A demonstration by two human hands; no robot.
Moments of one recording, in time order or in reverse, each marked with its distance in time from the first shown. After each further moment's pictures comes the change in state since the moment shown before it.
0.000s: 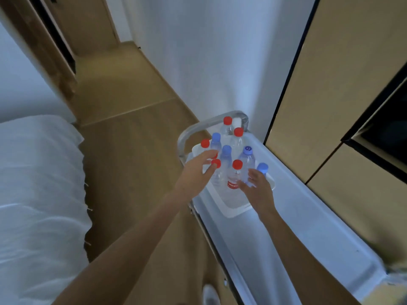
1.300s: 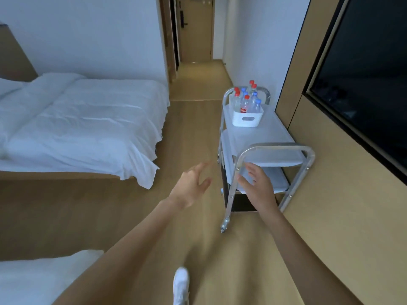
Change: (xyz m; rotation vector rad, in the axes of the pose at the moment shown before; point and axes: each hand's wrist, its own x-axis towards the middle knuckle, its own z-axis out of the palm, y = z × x) left_hand -0.695 0.349 0.220 0.228 0.280 -0.341; right_hand -0.617 0.149 -0.321 -0.040 -0.371 -0.413
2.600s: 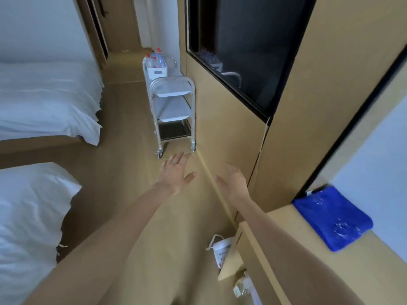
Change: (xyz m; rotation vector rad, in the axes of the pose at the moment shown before) left_hand -0.694 0.292 0.225 0.388 -0.202 0.165; right_hand -0.779 0.059 -0.322 -0.432 0.123 0.173
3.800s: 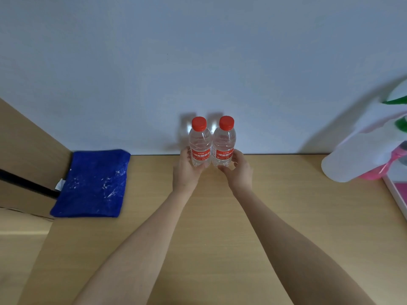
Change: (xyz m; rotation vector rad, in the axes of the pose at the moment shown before) left_hand -0.112 0.519 0.343 -0.694 -0.563 0.664; right_hand -0.304 0.402 -0.246 0.320 1.088 0.943
